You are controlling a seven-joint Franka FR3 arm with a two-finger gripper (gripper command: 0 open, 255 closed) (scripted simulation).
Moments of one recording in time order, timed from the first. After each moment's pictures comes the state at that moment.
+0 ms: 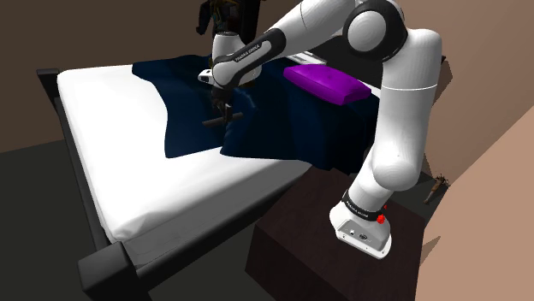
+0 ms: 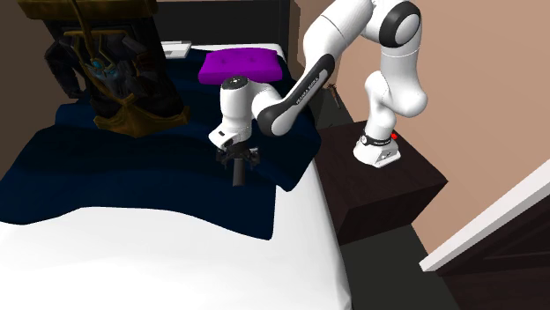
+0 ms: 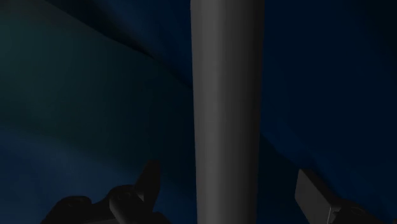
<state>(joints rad) 0.16 0.34 -0.07 -1.94 0.00 2.36 -1.20</state>
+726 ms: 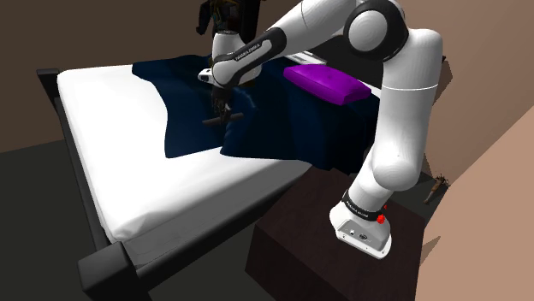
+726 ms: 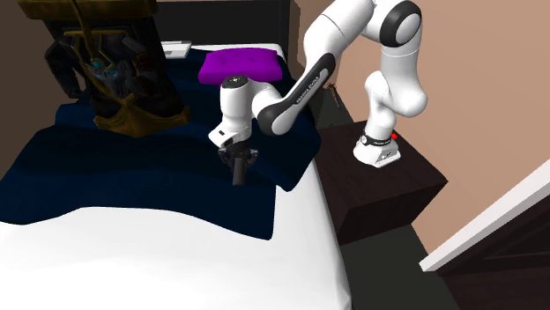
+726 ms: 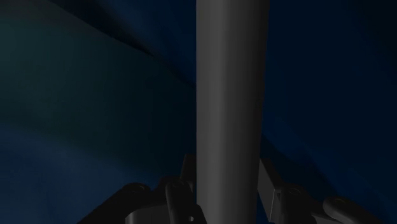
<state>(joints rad) 0.16 0.34 -0.07 -1.94 0.00 2.35 -1.20</state>
